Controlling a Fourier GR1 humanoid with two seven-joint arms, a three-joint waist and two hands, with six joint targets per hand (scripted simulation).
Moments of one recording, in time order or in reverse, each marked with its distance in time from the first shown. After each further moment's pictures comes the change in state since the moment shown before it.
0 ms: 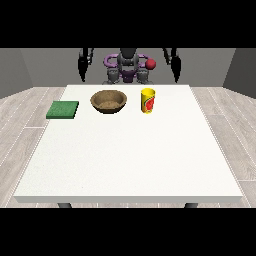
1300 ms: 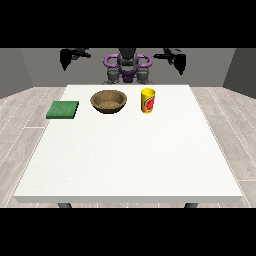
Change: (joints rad) left arm -0.231 0.026 0.170 0.044 0.123 -0.016 -0.153; right arm -0.072 -0.125 -0.194 -0.080 -0.202 0.220 -0.053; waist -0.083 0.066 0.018
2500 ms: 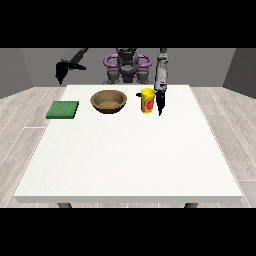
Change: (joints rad) left arm -0.243 -0.089 0.039 0.732 -0.089 0.153 -0.651; right arm -0.085 -0.019 -0.026 0.122 0.019 0.088 -0.188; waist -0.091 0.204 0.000
